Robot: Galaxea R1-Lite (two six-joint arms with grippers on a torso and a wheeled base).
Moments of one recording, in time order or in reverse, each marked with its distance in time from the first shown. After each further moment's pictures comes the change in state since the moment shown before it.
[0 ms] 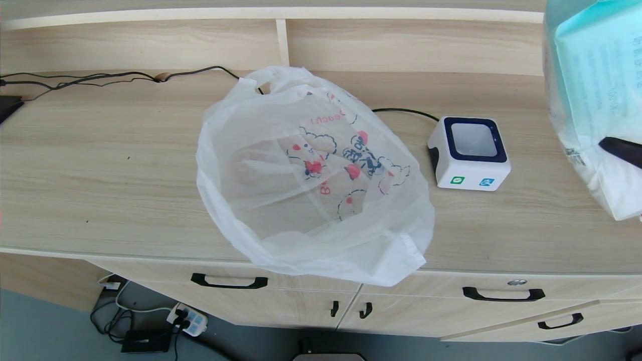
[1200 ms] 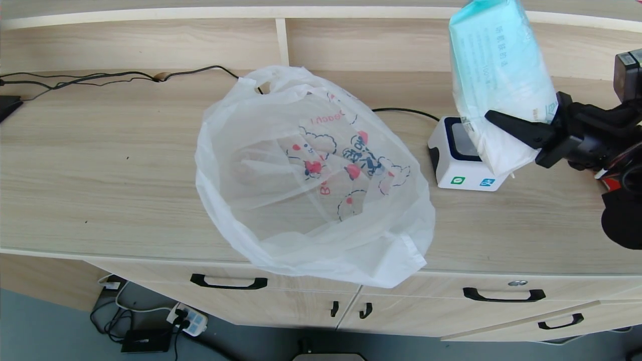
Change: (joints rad) left arm 0.001 0.000 0.000 -0.005 -0.003 0.030; right arm 0.243 0.338 -0.273 0.003 -0.268 -0.014
